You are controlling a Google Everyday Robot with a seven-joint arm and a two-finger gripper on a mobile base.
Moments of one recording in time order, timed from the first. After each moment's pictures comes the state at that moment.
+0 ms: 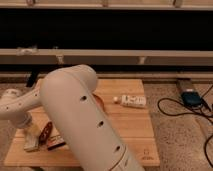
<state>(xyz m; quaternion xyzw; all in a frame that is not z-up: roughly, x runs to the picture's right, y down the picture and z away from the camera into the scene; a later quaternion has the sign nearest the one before) -0.430 0.225 0.793 -0.23 -0.25 -0.52 0.78</state>
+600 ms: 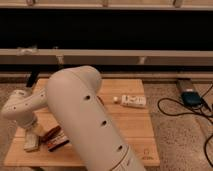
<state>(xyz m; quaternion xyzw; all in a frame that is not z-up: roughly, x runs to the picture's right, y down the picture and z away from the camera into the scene) -0.403 0.235 0.806 -0.25 -0.25 -0.51 0.79</state>
